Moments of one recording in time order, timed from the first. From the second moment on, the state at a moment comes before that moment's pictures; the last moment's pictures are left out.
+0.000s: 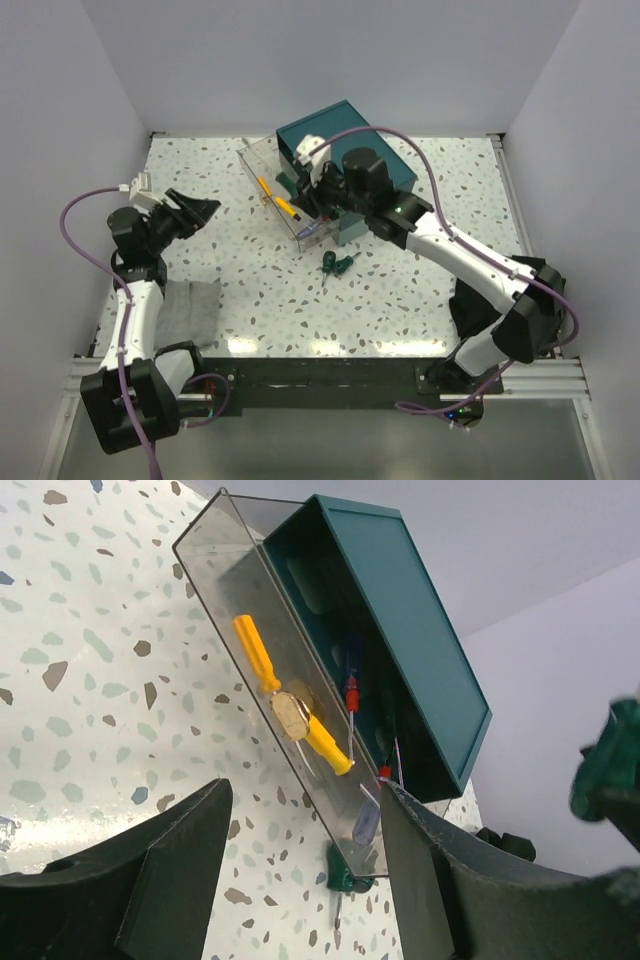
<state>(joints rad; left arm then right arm) 0.29 0.98 0.59 0.19 0.67 -0.73 0.80 1.53 1.43 -0.20 -0.19 -0.14</state>
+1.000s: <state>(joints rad) 0.31 1.05 0.61 0.26 0.67 -0.78 0.72 1.42 1.26 -0.36 -0.34 -0.53</state>
